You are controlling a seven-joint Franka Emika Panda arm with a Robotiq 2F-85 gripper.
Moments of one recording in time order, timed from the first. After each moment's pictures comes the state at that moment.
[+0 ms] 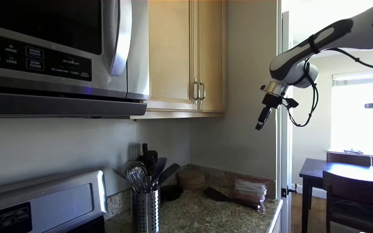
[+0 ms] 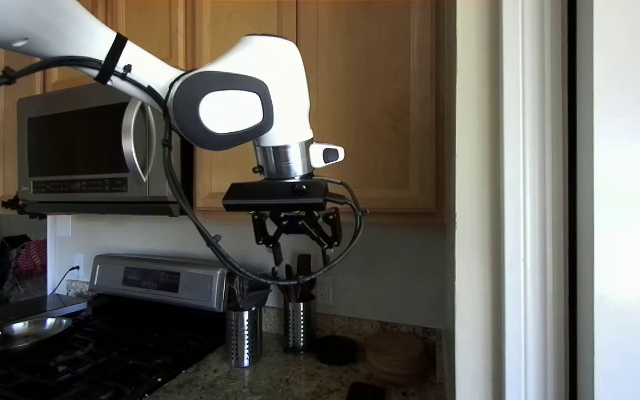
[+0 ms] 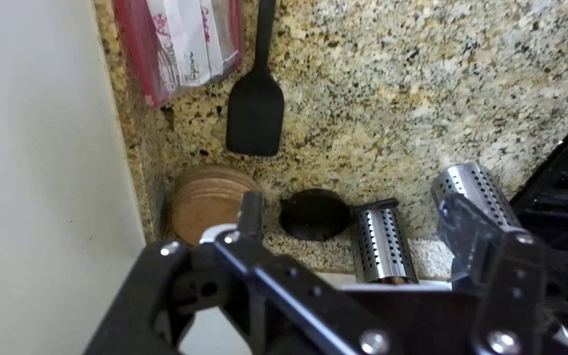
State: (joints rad) arm -0.26 -0.35 -0.24 -2.27 0.23 2.25 -0.85
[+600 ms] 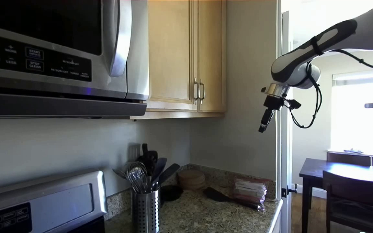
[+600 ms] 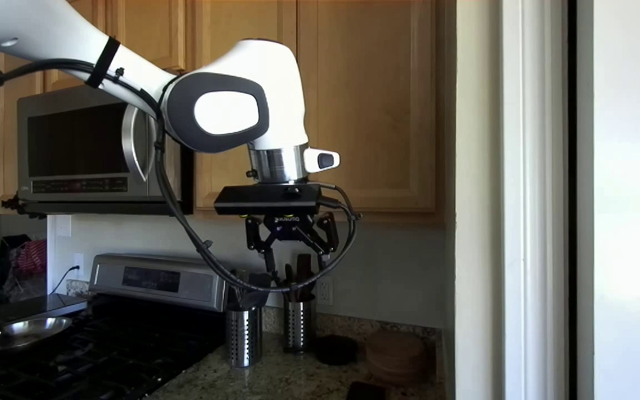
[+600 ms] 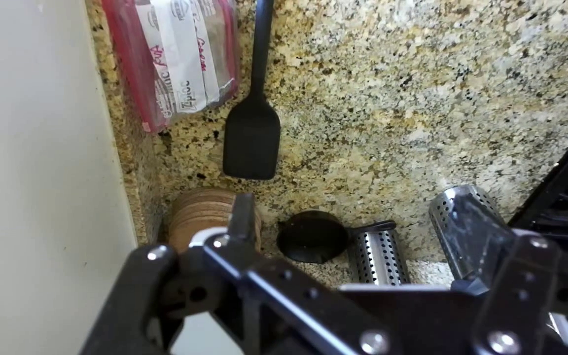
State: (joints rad) arm -0.24 -0.37 -0.26 -2.30 0.17 2.23 -0.81
